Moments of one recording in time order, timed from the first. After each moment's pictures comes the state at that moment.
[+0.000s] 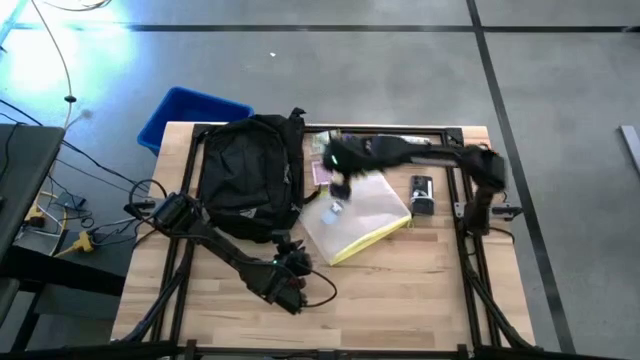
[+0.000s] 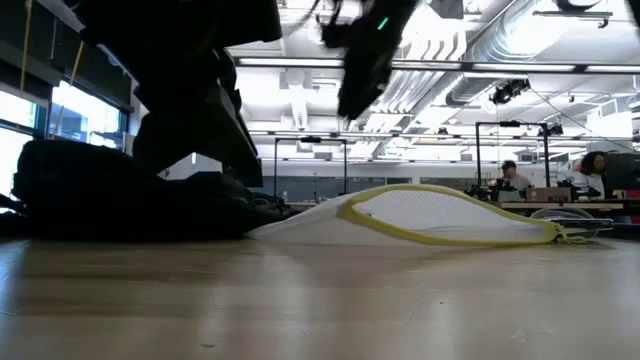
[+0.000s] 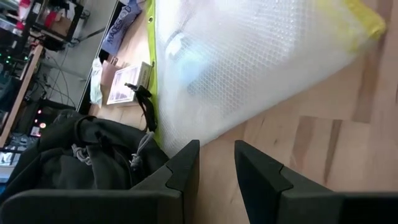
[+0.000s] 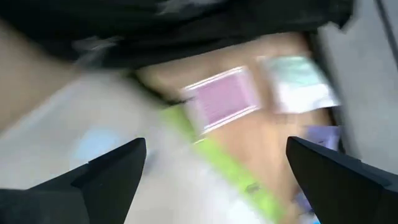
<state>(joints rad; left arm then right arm) -0.57 2.02 1.36 -0.87 -0.98 -0.66 -0.11 1.80 1.63 -0.92 0.20 0.01</state>
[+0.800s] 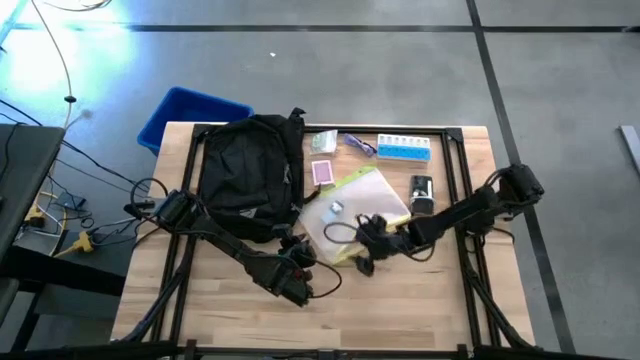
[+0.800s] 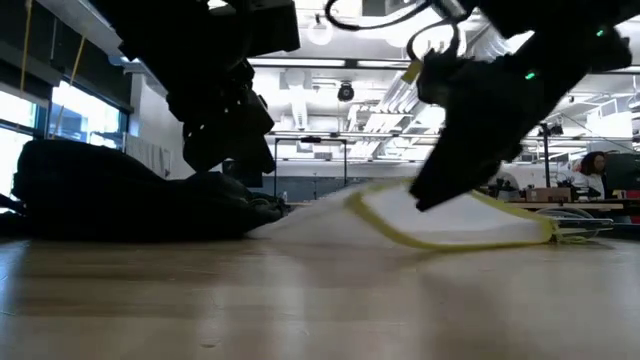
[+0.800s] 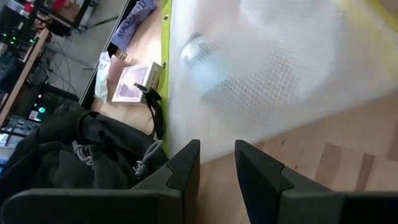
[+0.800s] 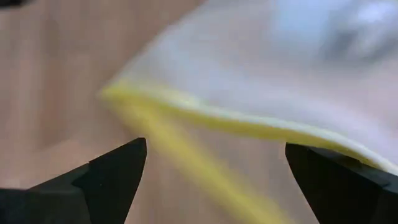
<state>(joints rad) -0.52 2.02 1.36 -0.83 -0.99 -0.68 0.33 1.63 0.72 0.03 0.39 0.58</state>
